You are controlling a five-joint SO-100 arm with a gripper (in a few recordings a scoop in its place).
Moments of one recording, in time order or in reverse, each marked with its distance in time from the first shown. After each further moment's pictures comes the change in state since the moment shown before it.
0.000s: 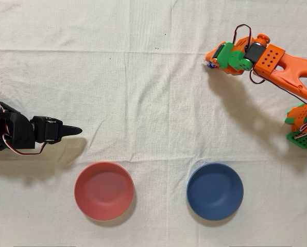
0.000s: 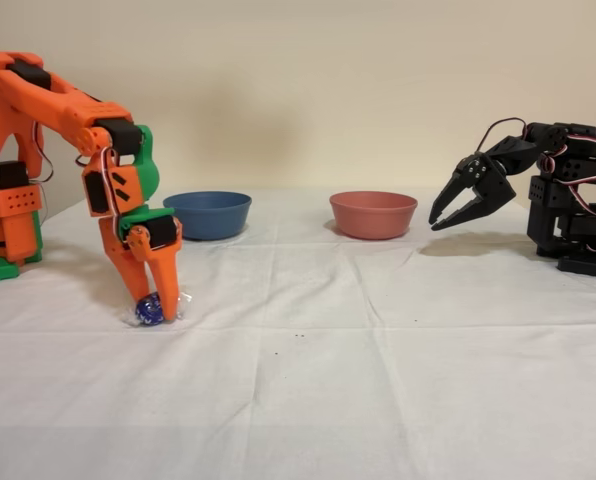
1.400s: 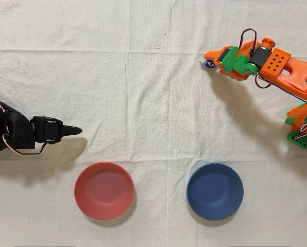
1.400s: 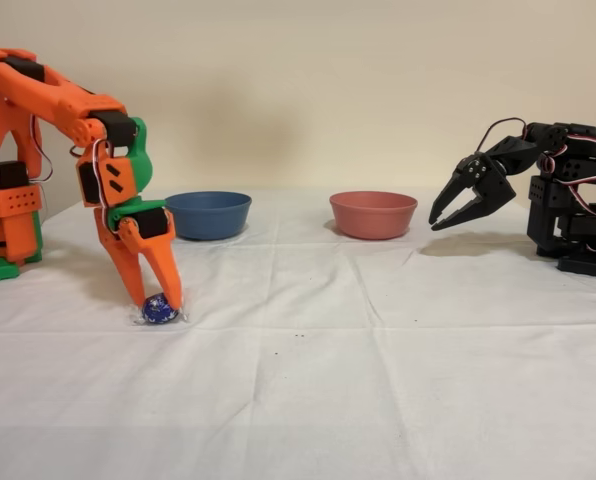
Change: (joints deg) arm -1.4 3.2 4.3 0.2 6.9
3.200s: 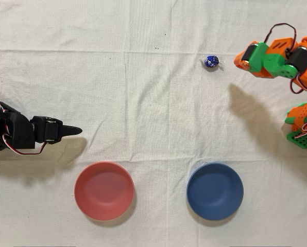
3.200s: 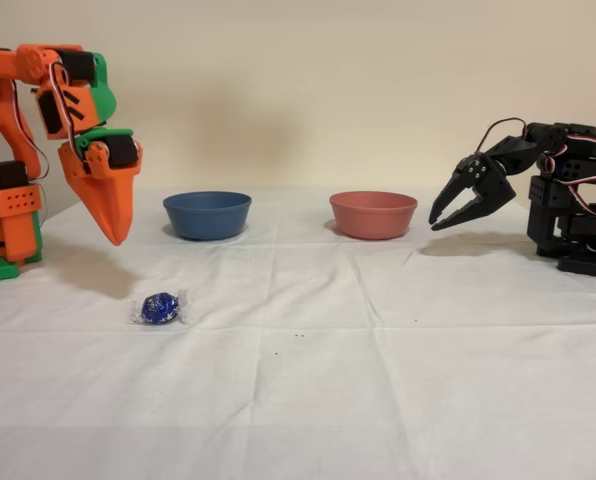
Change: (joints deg) arm 1.8 24.4 6.1 8.3 -9.8
